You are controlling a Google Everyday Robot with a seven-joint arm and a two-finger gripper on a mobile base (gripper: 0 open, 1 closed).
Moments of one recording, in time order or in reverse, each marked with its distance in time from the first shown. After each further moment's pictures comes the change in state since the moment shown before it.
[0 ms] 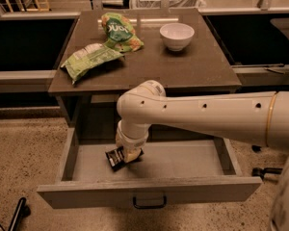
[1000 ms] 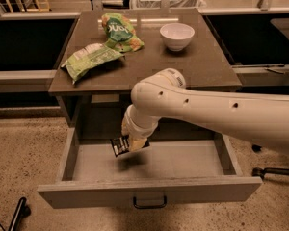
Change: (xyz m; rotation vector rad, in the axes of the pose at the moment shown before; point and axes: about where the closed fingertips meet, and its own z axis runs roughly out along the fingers) arm 0.012 -0.022 -0.060 0.188 -0.014 0.078
